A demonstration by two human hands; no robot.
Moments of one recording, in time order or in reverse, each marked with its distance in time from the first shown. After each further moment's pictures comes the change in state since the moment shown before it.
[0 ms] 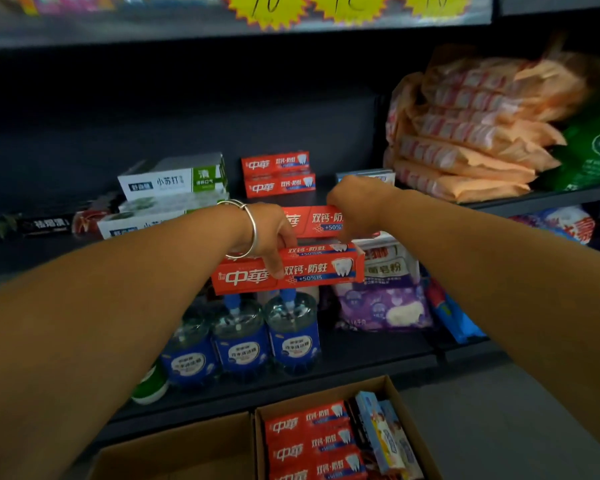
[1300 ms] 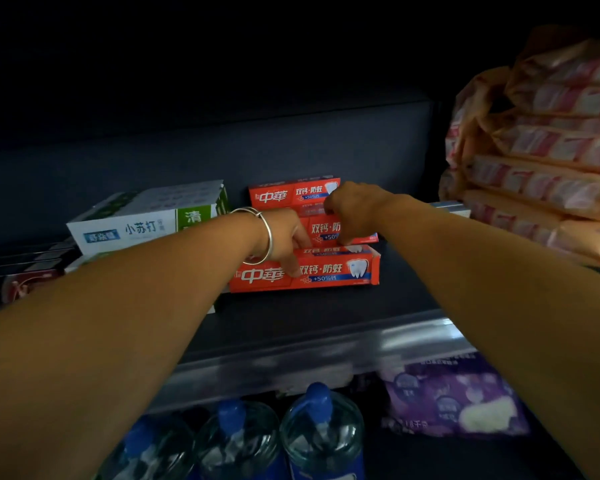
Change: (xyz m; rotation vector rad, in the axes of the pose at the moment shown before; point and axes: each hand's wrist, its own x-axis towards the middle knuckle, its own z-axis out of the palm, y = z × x) left_hand 0.194 -0.108 -0.039 -0.028 0.028 -0.020; right_hand 0.245 0.048 0.045 0.051 -0.013 0.046
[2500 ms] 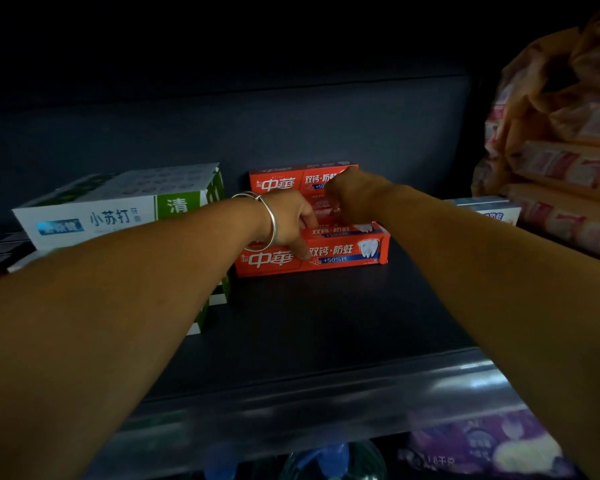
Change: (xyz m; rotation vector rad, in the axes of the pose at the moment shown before) left_hand 0.069 -0.041 0.011 -0.154 0.146 0.004; right_hand 0.083 0.004 0.031 0.081 0.043 0.079
